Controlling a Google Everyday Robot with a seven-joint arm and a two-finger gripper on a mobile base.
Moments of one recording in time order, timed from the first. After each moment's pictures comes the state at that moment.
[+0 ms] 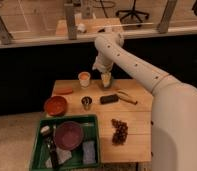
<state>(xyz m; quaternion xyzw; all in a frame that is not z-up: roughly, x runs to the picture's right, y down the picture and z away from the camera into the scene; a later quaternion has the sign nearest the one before) 0.025 -0.072 0.825 -0.22 -0.14 -0.24 0.94</state>
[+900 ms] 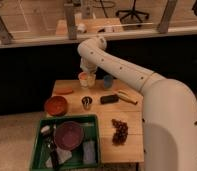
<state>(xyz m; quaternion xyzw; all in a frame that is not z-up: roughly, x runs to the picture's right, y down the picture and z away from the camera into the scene) -0.060 -0.081 0.838 -0.16 -0.13 -0.19 0.96</state>
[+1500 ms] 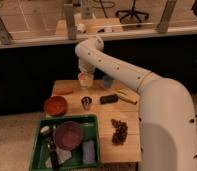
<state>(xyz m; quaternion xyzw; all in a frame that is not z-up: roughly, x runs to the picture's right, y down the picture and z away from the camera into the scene) -0.076 -0.069 0.847 -0.18 -0.13 -0.19 0.96</state>
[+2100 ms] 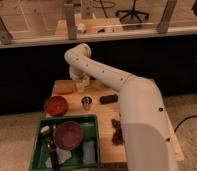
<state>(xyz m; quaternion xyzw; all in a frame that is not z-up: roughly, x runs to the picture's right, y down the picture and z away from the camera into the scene) -0.127 -0.027 0.884 -0.23 -0.15 -0.22 0.94</state>
